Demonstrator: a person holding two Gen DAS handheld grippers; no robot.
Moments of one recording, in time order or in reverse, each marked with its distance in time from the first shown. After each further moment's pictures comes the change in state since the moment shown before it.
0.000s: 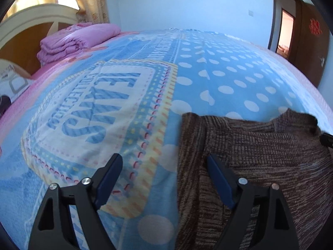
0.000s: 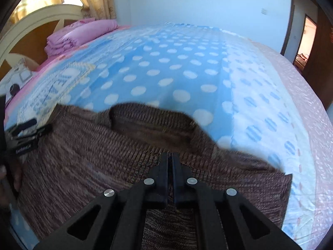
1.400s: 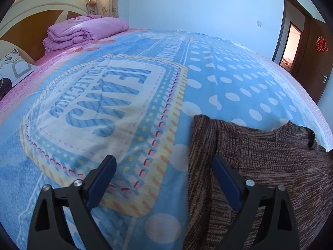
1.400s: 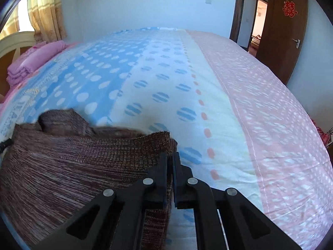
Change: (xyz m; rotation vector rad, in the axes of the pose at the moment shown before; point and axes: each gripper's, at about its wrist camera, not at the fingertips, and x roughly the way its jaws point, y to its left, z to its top) left arm 0.000 0.014 -0.003 -0.077 0.001 -0.023; right arm -0.040 -0.138 -0.061 0.183 0.015 -0.184
